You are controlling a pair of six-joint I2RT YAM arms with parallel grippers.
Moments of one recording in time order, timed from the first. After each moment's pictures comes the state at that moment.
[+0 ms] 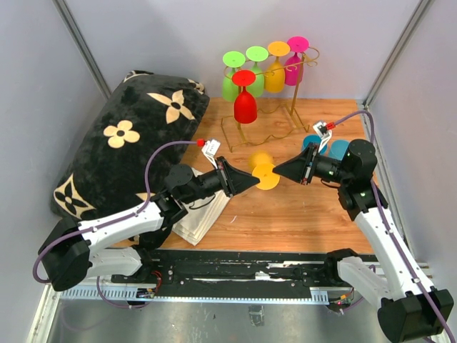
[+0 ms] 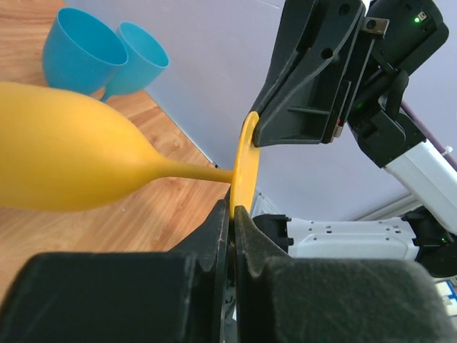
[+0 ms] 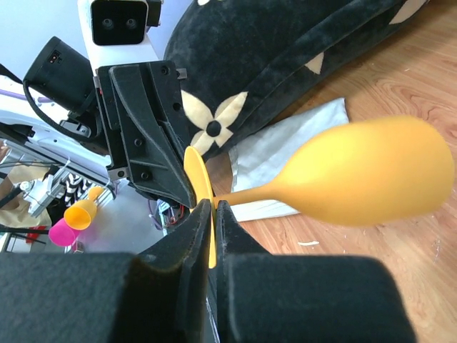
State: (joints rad) left arm -0.87 1.17 0.65 0.65 0.28 -0.82; right arm 0.21 0.88 0.80 -0.02 -0.99 0.57
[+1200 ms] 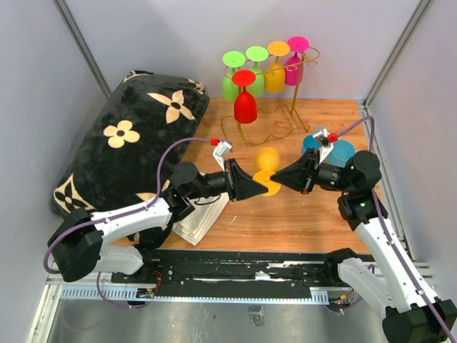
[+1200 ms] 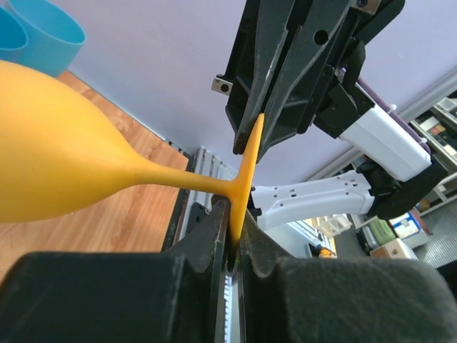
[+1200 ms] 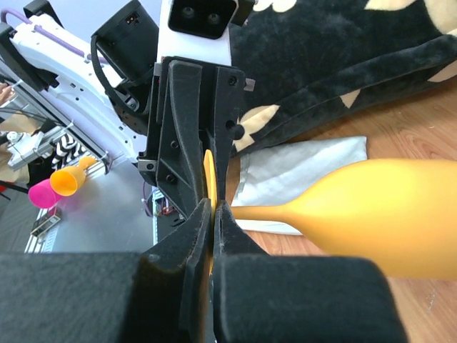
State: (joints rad) left arm -0.87 1.27 0.69 0.78 0.49 -0.83; right arm 0.27 0.79 0.74 0.17 -1.06 0.54
